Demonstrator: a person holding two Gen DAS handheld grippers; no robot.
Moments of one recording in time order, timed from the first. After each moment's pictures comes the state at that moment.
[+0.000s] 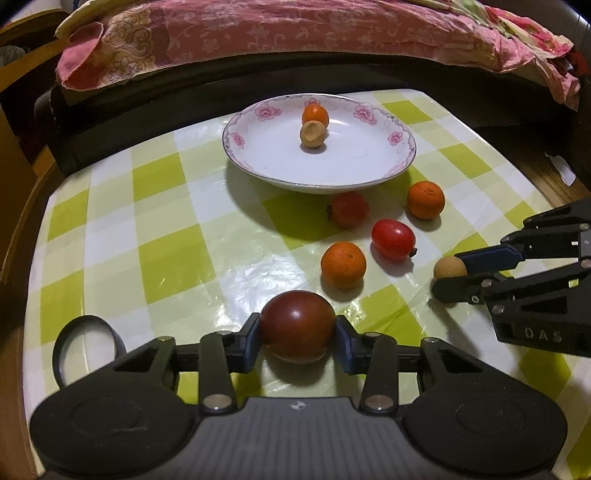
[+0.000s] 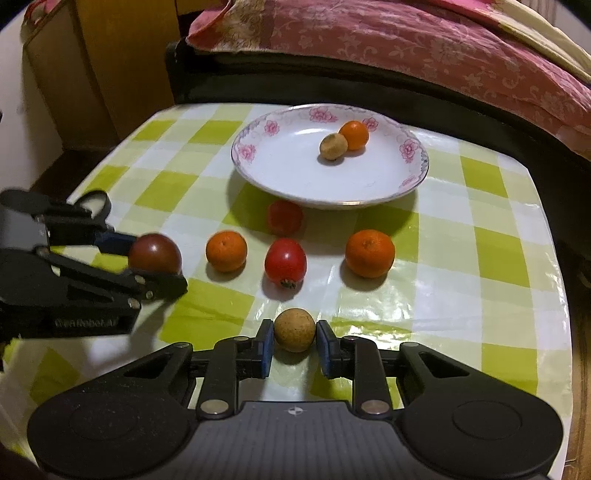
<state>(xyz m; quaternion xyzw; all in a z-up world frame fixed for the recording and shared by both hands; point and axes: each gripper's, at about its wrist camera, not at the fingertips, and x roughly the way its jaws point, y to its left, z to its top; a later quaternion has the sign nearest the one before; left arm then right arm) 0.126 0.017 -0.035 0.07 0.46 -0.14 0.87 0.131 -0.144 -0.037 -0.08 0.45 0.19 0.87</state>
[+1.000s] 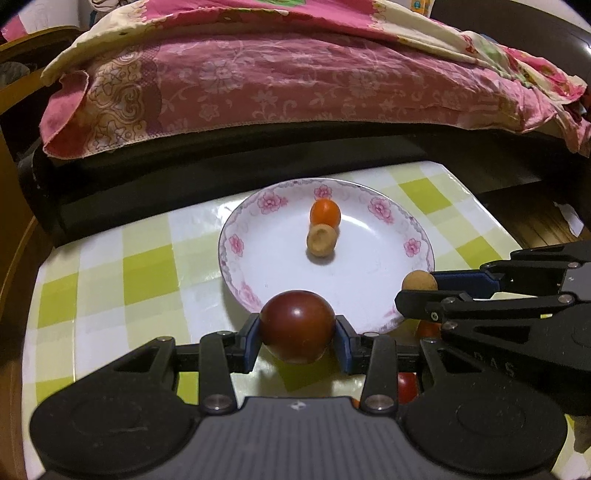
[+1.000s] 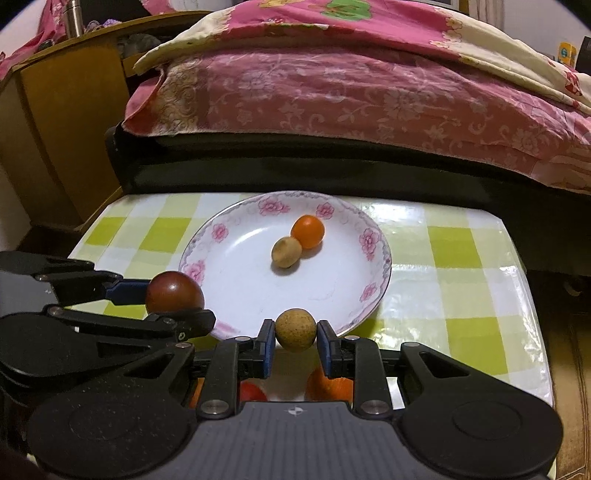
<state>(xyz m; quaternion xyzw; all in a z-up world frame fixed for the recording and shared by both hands) 0.202 -0.002 -0.004 0.04 0.42 -0.13 0.90 0.197 -0.142 -0.007 -0.03 0.39 0.13 0.91</state>
